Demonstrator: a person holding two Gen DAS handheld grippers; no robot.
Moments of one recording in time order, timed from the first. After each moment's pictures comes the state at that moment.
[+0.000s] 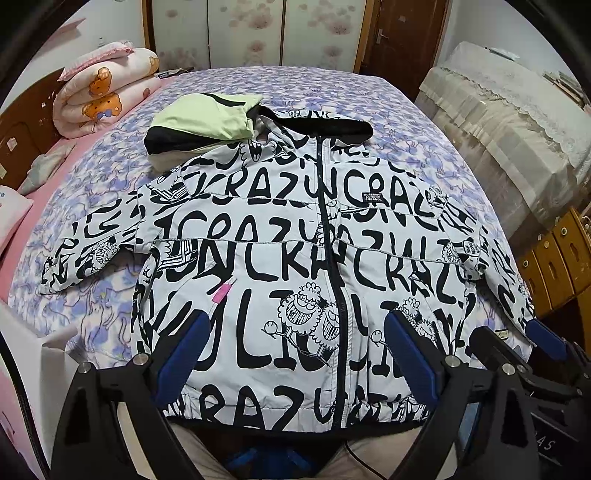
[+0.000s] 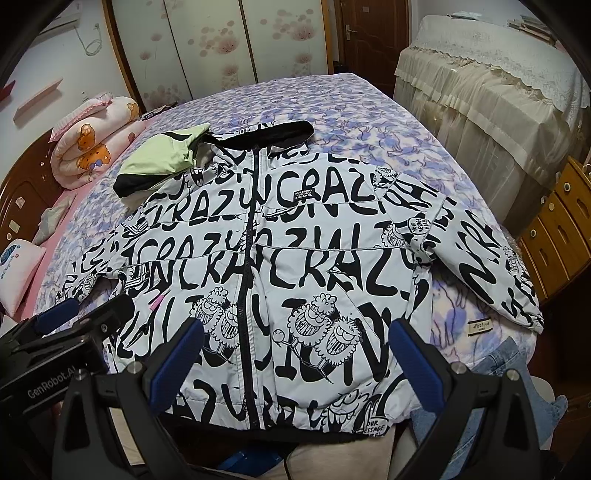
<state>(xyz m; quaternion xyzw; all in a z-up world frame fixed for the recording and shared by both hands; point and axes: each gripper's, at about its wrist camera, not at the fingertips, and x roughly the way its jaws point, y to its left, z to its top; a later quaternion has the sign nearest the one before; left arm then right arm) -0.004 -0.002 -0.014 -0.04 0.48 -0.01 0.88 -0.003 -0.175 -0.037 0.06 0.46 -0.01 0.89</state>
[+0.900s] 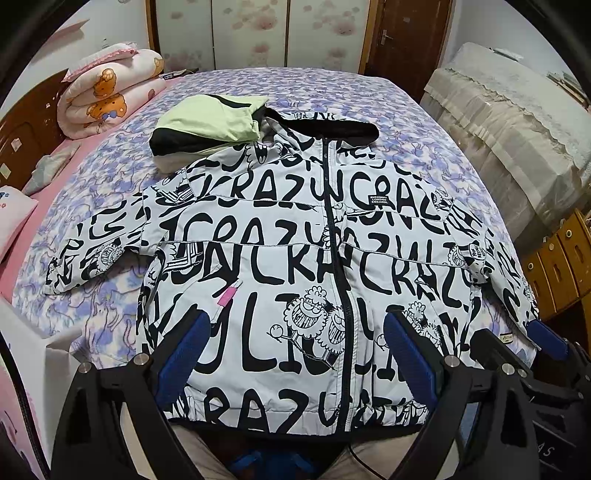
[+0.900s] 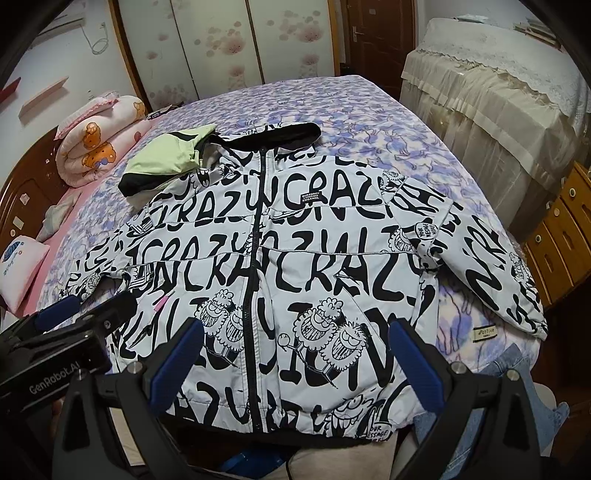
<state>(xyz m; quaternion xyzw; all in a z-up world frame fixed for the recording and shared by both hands) -0.001 0.002 -0.010 -0.03 0.48 0.00 0.88 0.002 -0.168 -0.037 0.06 0.46 0.00 0.89</state>
